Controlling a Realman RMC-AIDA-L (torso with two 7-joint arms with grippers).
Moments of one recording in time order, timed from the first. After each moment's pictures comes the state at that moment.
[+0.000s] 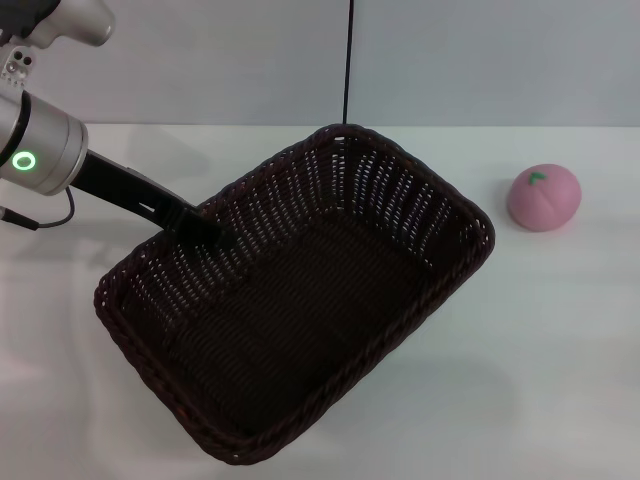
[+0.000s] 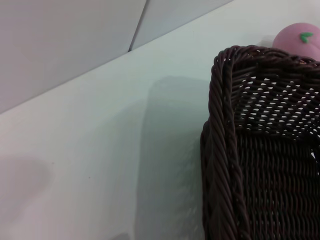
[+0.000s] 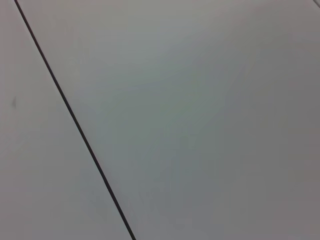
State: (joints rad) left arm -0.70 -2.05 0.95 1.04 2.50 1.60 -2.29; right arm 0.34 2.08 -0.14 -0.11 -0.95 -1.44 0.76
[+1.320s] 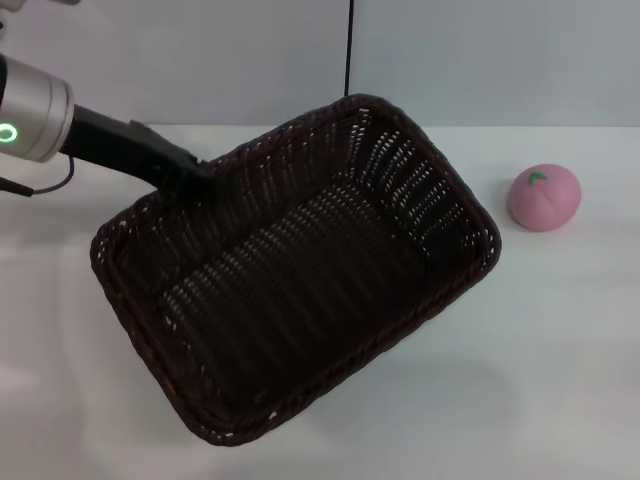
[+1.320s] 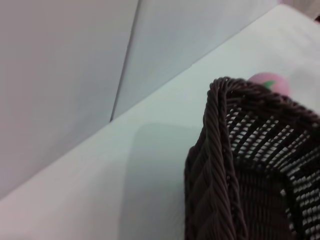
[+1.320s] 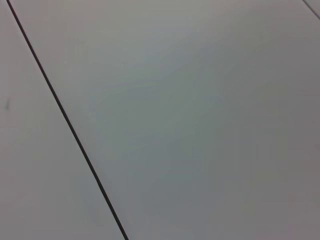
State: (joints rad) left arm -0.67 -2.05 0.92 1.13 2.37 1.61 -2.16; right arm 0.34 2.08 -0.13 -0.10 -0.95 -1.44 0.76
